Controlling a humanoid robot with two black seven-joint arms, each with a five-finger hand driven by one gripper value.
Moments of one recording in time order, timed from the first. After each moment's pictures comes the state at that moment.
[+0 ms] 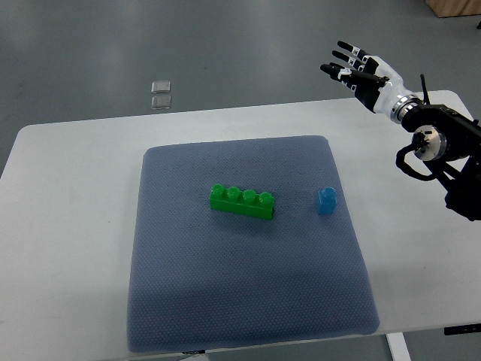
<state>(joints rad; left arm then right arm) 0.01 0.00 -0.09 -0.16 0.07 0.00 0.03 0.88 -0.28 0.72 0.65 -0.27 0.15 0.15</state>
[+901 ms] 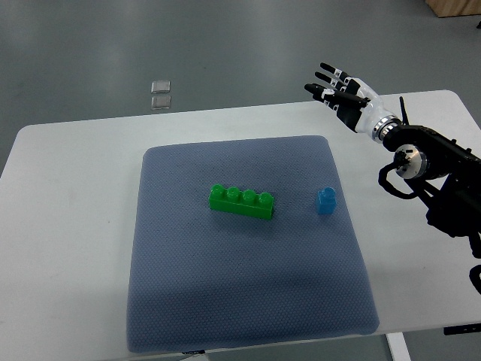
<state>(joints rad) 0.00 0.00 -0.10 -0.16 0.07 0.00 0.02 0.83 -0.21 0.73 0.63 -0.26 0.17 0.16</state>
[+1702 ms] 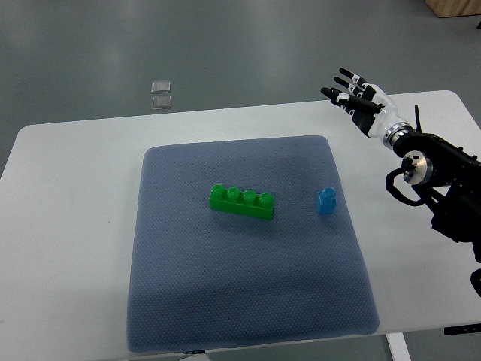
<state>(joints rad) 0.00 0.00 -0.10 -0.16 0.07 0.00 0.02 0.81 -0.21 0.75 0.56 -0.26 0.14 0.21</state>
